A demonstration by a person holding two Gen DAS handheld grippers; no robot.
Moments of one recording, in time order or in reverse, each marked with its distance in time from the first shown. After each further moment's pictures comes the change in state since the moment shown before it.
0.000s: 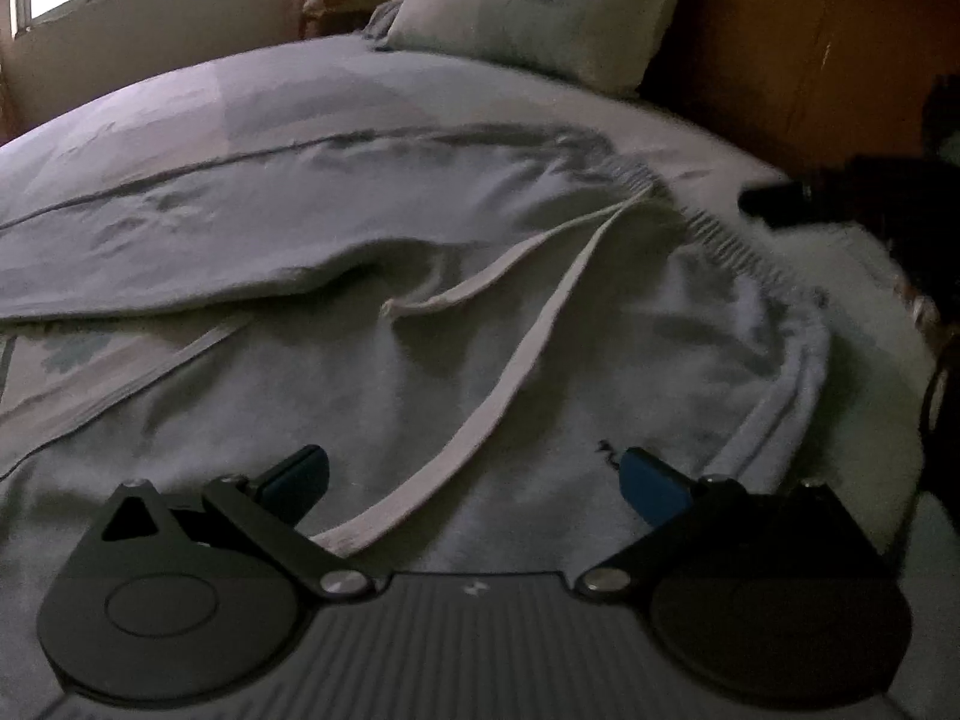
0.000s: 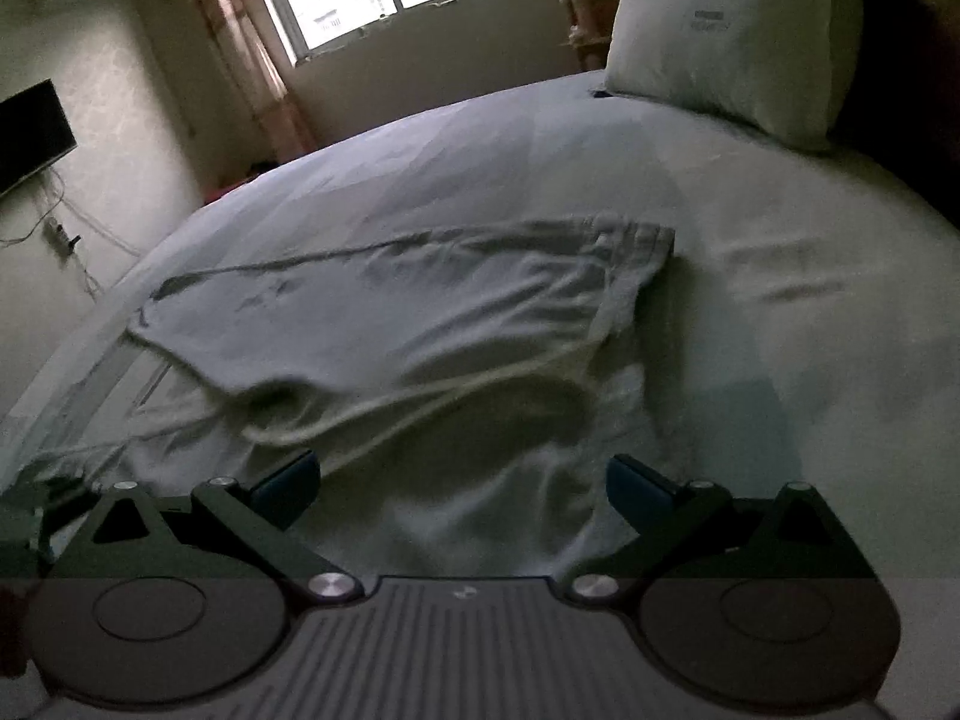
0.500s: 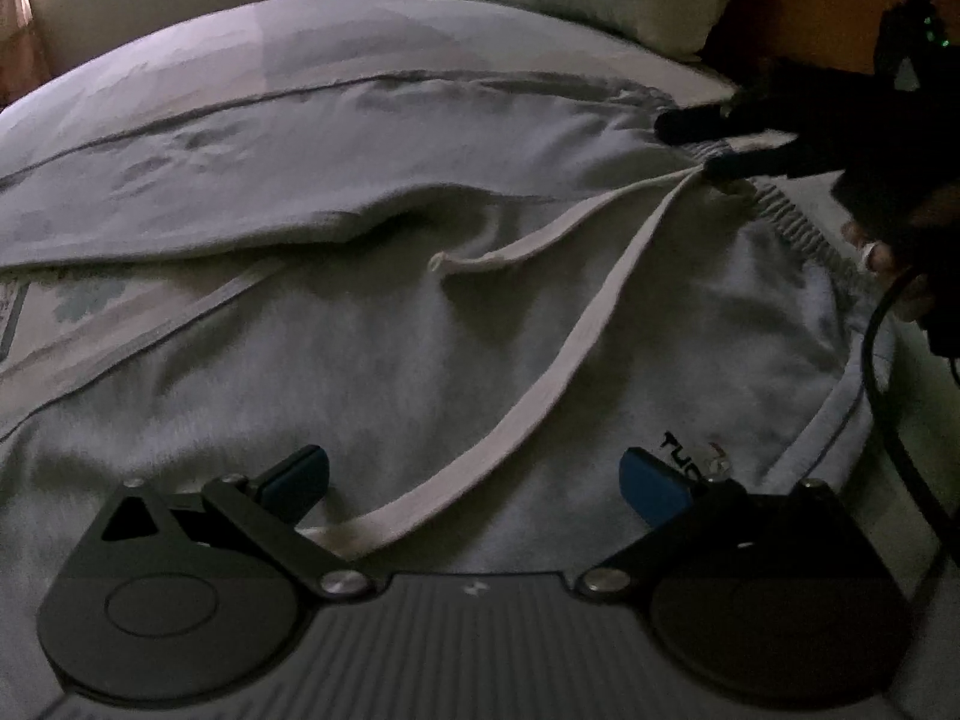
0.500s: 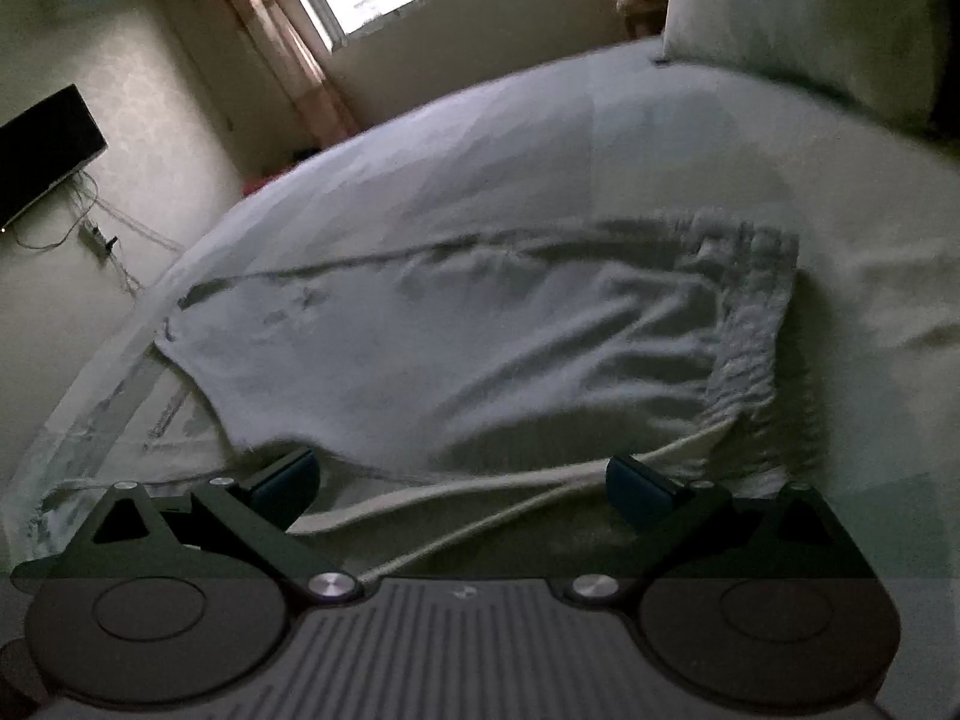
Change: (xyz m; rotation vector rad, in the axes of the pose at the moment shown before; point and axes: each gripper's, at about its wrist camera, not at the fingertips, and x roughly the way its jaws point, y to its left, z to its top) left arm 0.022 0.009 0.003 -0.078 0.101 0.059; right arm 0.088 -0.001 0.032 0.018 0.073 0.112
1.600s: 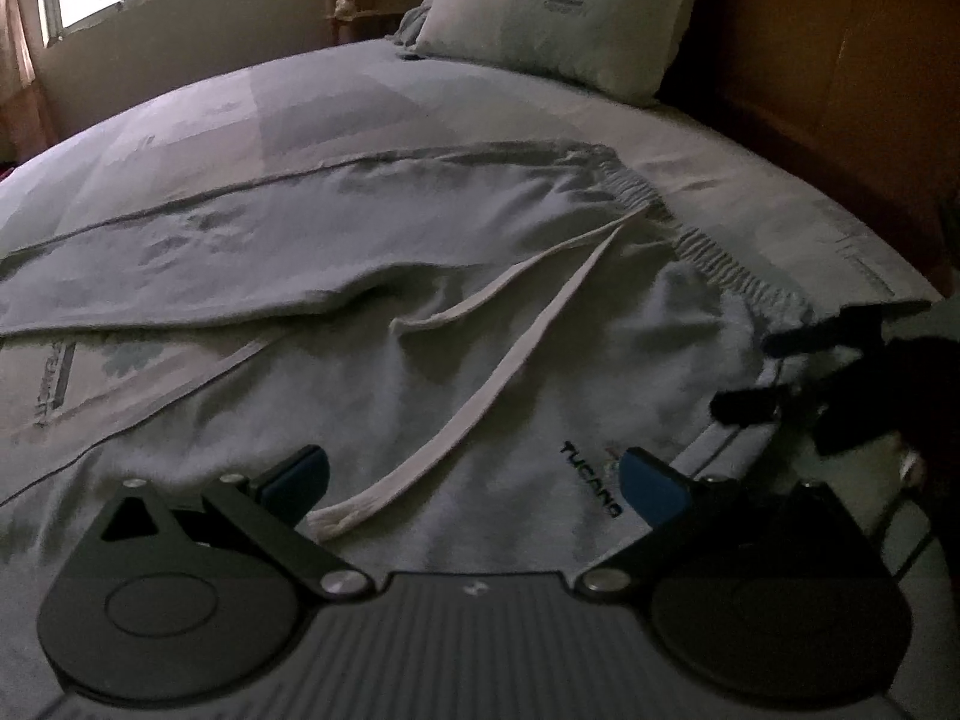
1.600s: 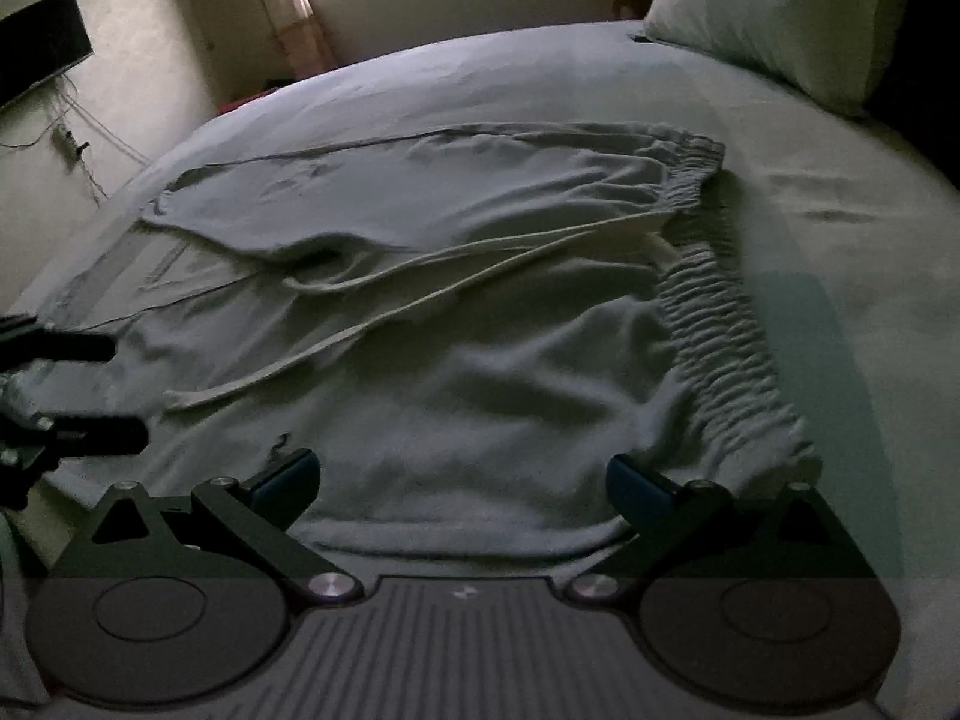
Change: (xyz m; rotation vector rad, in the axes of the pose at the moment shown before) left arm -0.070 -0.035 -0.001 0.069 -0.106 0.019; right arm -0.086 0.061 -0.111 -0.086 0.053 -0.139
